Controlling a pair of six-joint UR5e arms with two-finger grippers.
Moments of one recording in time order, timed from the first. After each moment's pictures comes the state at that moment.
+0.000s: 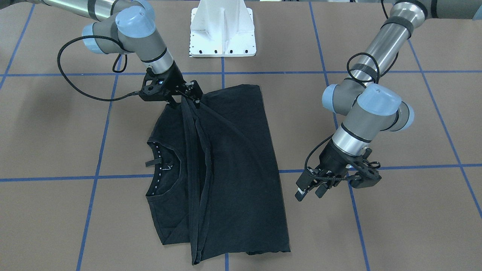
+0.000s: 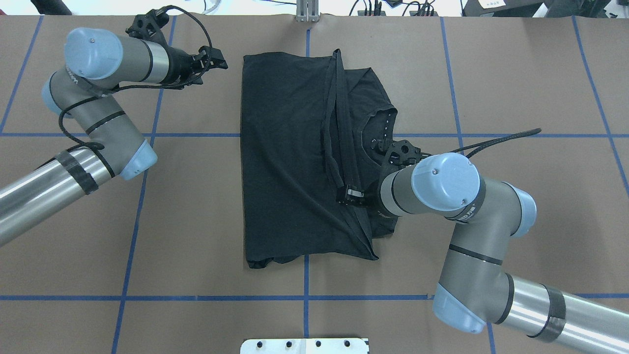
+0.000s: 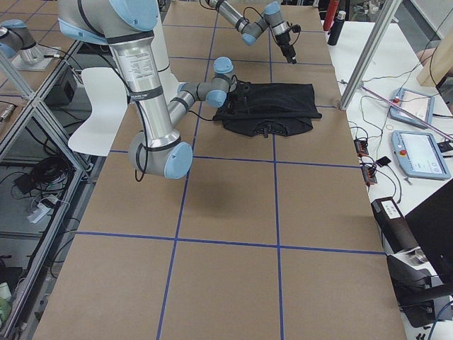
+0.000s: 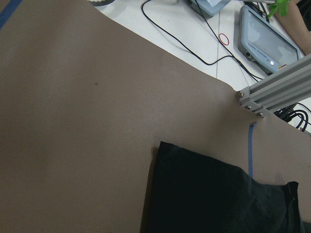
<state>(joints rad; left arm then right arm) -0.86 -2.18 -1.23 -2.58 -1.87 -1.50 0.45 -1.17 1.82 -1.20 1.79 1.43</state>
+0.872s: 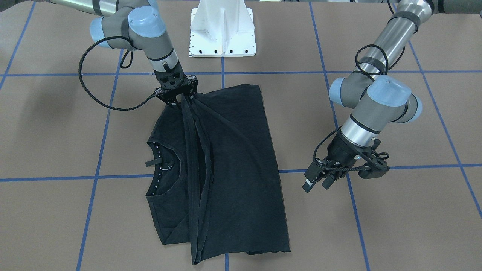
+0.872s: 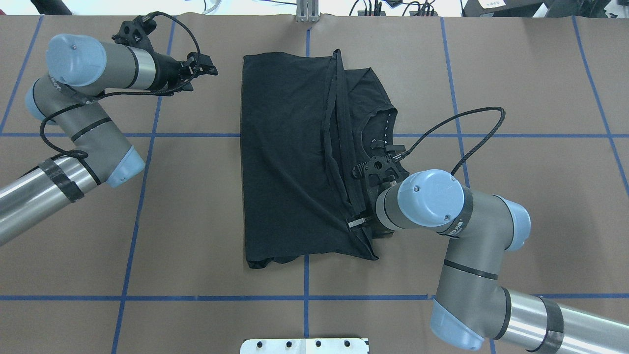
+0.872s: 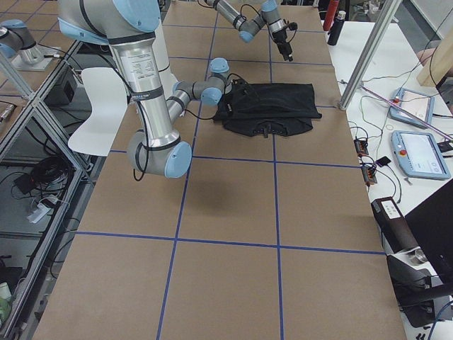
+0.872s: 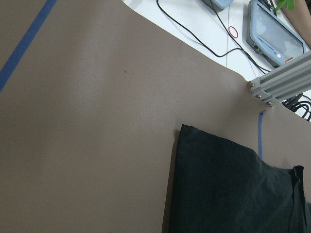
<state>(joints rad) -0.86 -2.13 -1.28 -2.57 -1.88 -1.51 0.41 -1.17 1.83 -1.31 1.75 0.97</state>
